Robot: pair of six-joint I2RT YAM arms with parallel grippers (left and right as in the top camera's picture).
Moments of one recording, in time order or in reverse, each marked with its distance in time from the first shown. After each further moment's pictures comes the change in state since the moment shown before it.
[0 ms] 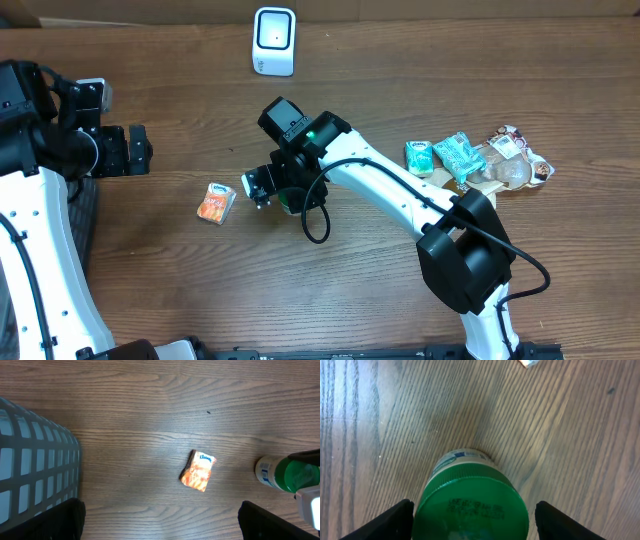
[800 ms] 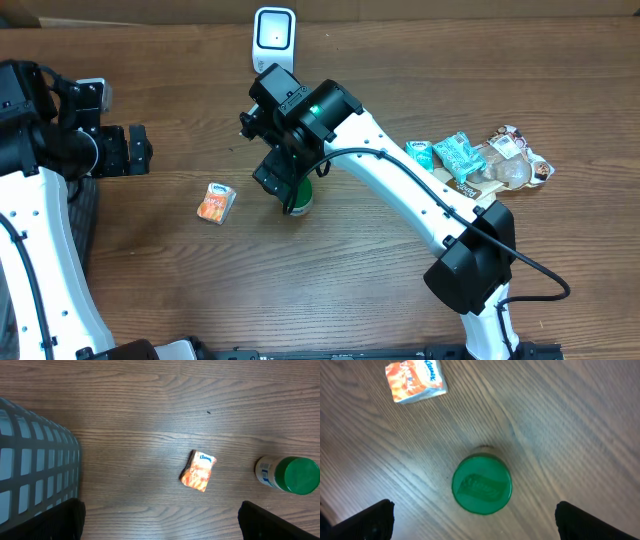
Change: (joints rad) left arm 0.000 0.000 0.000 0.000 0.000 0.000; right arm 0.000 -0.002 0.319 -0.277 0.045 1.009
